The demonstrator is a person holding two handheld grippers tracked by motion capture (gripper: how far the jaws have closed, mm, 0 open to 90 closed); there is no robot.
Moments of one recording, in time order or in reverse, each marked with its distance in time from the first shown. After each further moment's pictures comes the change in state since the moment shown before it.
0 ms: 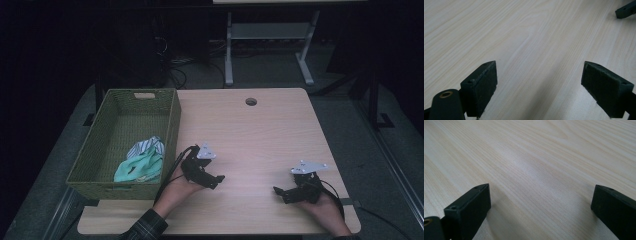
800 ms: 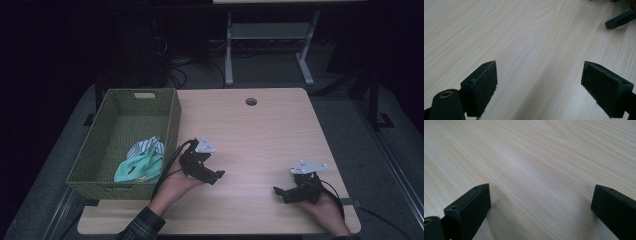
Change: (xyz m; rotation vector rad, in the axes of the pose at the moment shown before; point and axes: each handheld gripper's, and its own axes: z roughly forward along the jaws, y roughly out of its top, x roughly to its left) left arm 0.002 0.019 -0.020 -0.005 -0.003 0.015; right arm 0.000 0.000 0.000 0.000 0.000 0.001
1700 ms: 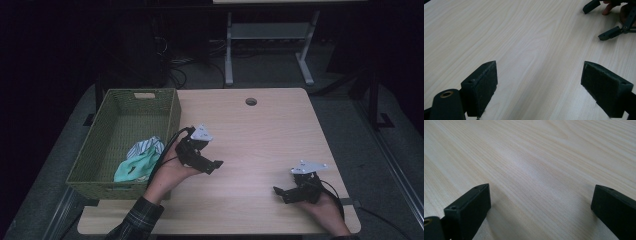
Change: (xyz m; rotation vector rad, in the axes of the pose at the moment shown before) left arm 0.016 0.025 -0.024 -0.020 -0.024 0.022; right arm 0.000 0.000 0.000 -0.002 -0.001 -0.001
